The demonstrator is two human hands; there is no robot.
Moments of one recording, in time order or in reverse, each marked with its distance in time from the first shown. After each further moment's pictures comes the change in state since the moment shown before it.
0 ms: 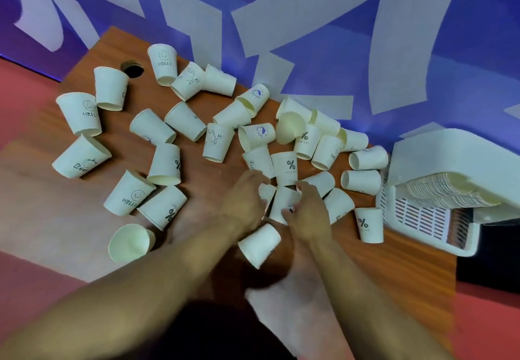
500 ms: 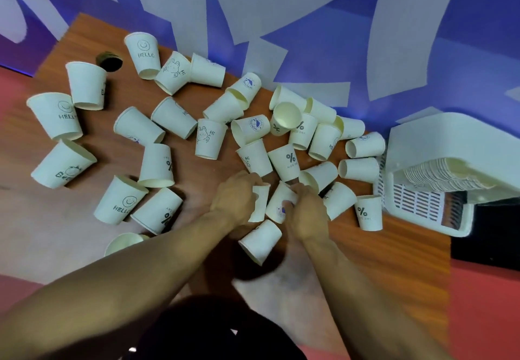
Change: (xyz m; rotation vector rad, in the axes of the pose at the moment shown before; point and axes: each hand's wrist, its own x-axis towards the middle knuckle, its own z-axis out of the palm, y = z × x) left_hand 0.016 -0.013 -0.015 0.238 -0.154 0.010; right_hand 0.002 -0.007 0.010 -0.085 0.027 0.105
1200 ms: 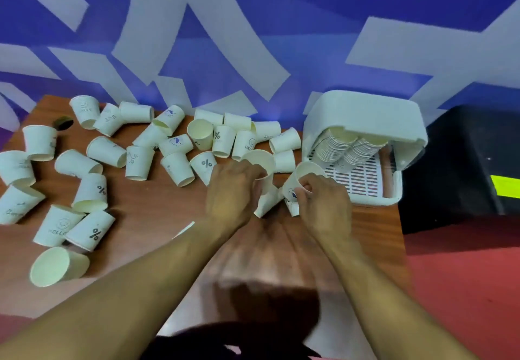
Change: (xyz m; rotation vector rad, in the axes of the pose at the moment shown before) left_hand -0.040 0.220 0.070 0.352 0.462 0.372; right_hand -0.056 0.186 -0.143 0.022 0.531 -0.291
